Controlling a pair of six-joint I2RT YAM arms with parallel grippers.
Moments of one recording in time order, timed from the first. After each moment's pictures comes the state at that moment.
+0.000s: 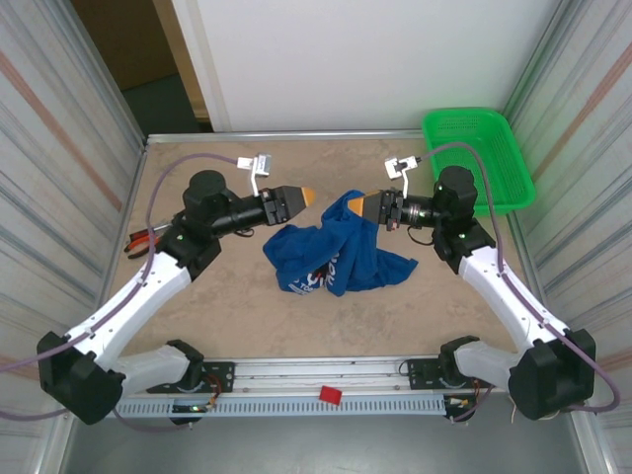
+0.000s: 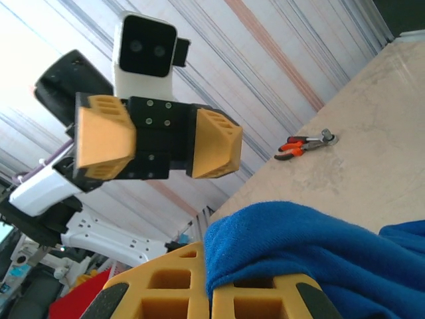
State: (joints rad) left arm -0.58 1.15 1.01 0.05 0.60 -0.85; right arm 0.33 1.13 0.89 0.18 -1.04 0.71
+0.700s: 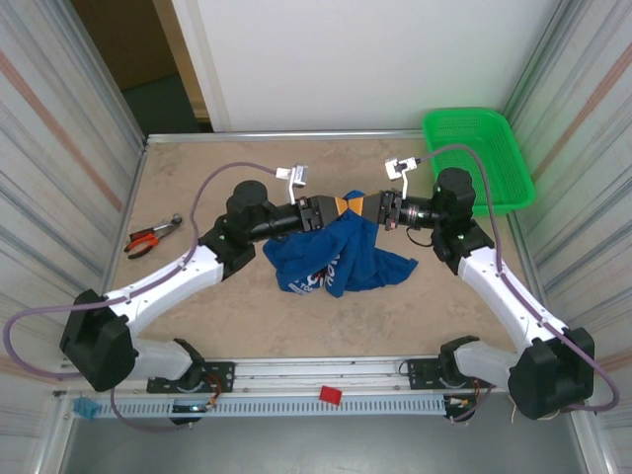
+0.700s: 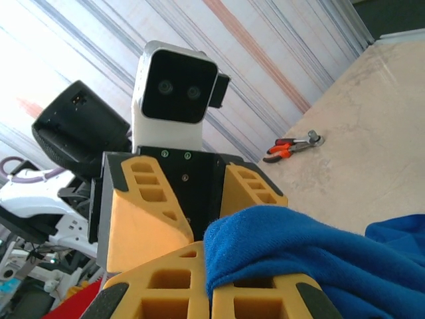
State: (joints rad) left arm -0.72 1.32 0.95 0.31 0.52 -0.92; right arm 0.32 1.13 0.88 0.19 -1.00 0.71
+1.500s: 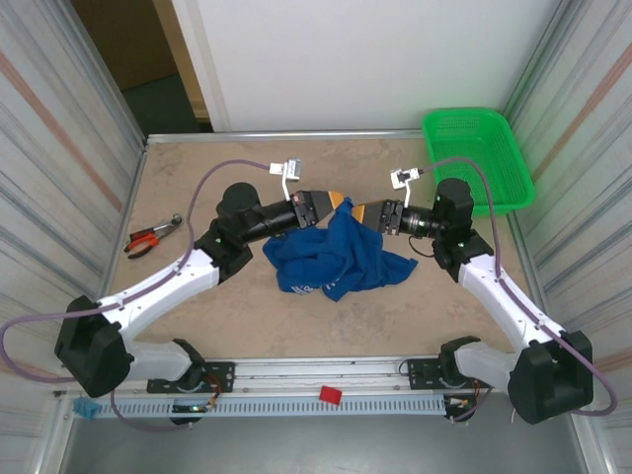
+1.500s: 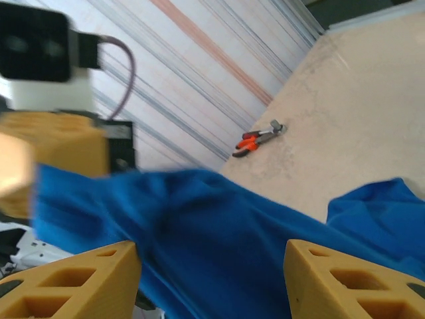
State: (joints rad) left arm -0.73 1.27 0.97 0.40 0.49 -0.97; right arm 0.30 1.11 0.77 0.16 -0.92 0.70
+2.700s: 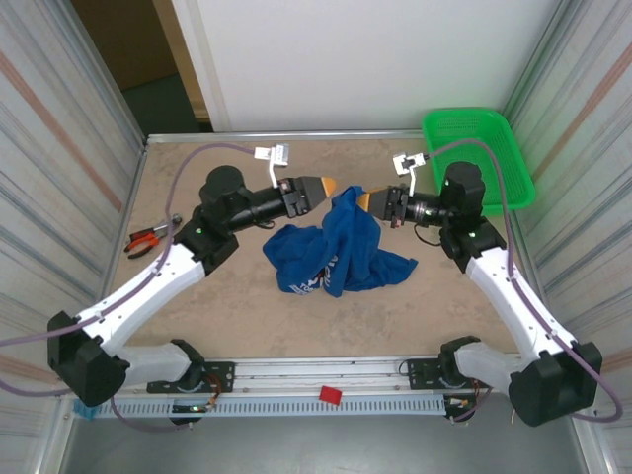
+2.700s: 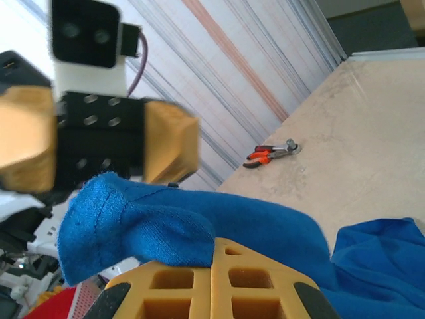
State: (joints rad) left arm -0.65 1.20 1.09 0.15 0.50 -0.85; right arm 0.30 1.08 0.96 -0.03 -0.98 0.57
